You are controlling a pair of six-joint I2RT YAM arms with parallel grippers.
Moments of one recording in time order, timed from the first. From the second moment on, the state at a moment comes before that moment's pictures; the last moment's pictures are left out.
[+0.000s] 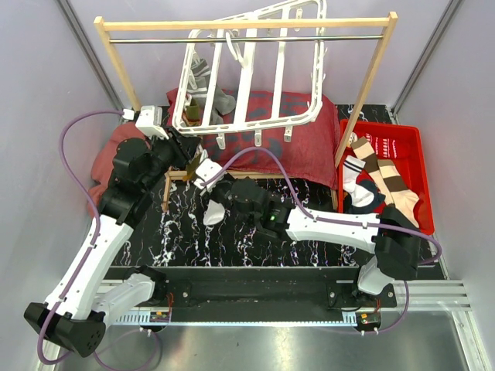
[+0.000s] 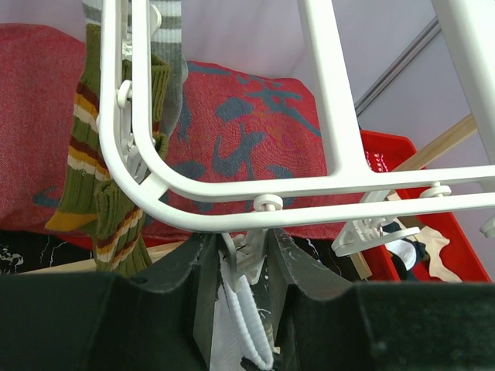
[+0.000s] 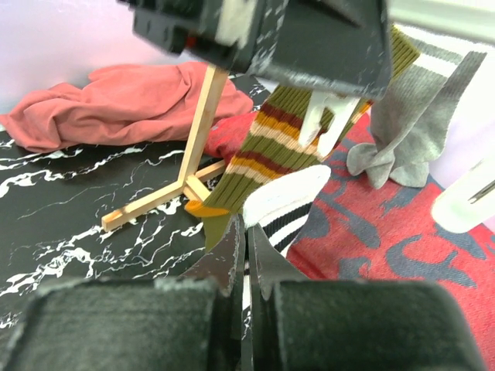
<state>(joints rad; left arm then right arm) -0.36 0.94 1.07 -0.22 0.08 -0.42 1.20 1.62 1.20 0.44 0.42 -0.34</state>
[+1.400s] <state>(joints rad) -0.35 0.95 1.07 -0.21 0.09 -0.42 1.18 1.63 1.30 0.42 0.40 -0.41</state>
